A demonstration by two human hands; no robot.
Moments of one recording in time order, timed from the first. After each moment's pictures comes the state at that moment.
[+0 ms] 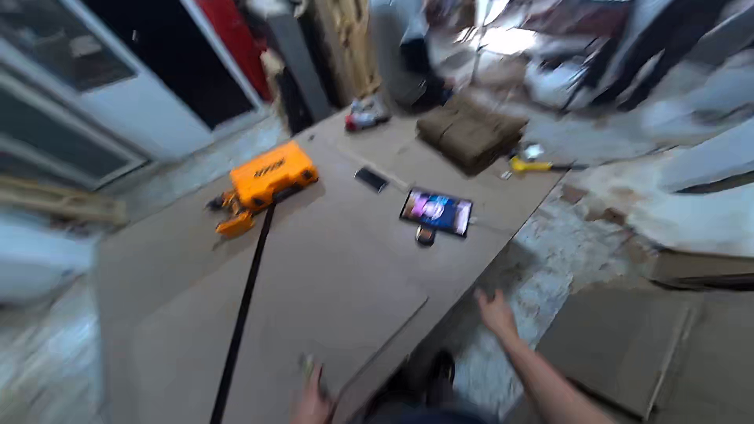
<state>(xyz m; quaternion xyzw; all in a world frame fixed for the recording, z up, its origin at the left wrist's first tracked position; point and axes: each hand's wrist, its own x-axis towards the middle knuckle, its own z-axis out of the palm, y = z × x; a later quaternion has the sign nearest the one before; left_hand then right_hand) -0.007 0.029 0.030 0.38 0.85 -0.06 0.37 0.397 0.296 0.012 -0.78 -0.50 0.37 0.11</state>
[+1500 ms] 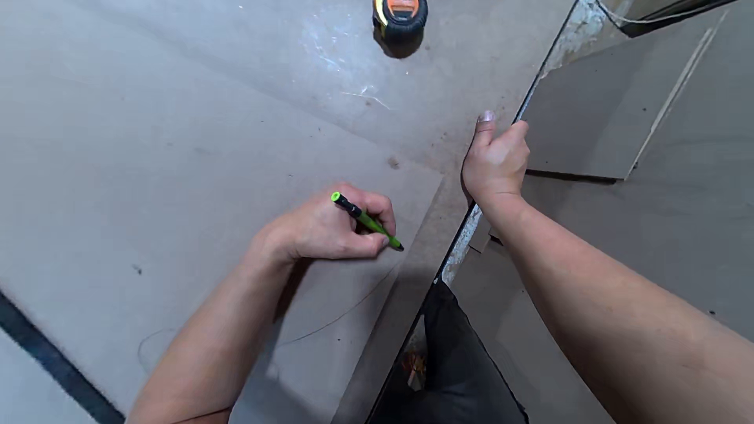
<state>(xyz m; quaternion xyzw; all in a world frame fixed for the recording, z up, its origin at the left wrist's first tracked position) 0.009 0.336 -0.062 0.69 0.20 0.09 0.69 0.276 0.320 -0.077 -0.92 -0.33 0.21 0.10</state>
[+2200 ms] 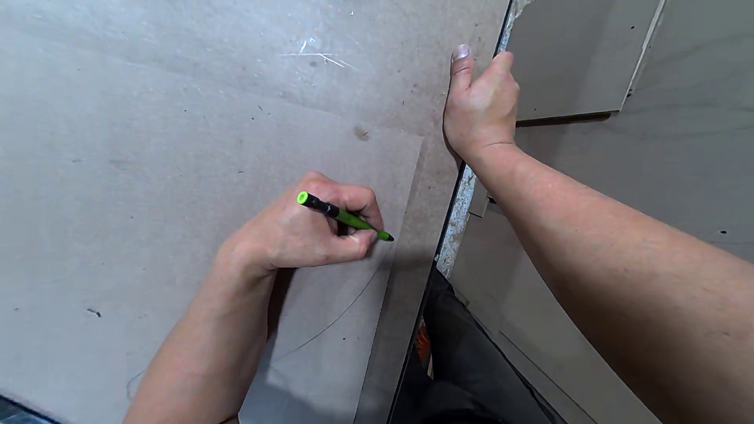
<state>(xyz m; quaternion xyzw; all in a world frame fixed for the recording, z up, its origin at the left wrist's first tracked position) 0.013 0.327 -0.066 0.74 0.18 0.09 0.65 0.276 0.321 -0.081 -0.92 -0.32 0.20 0.12</state>
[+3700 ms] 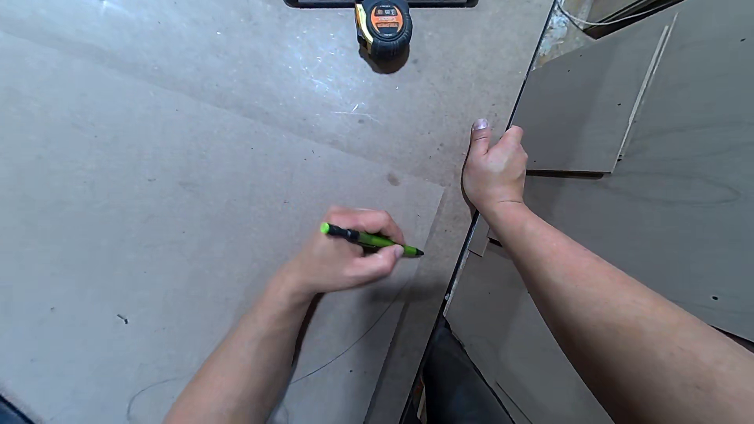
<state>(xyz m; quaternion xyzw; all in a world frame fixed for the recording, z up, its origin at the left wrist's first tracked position) 0.015 0.316 -0.079 0.68 0.21 0.27 0.65 0.274 0.320 -0.080 -0.92 -0.32 0.19 0.10</state>
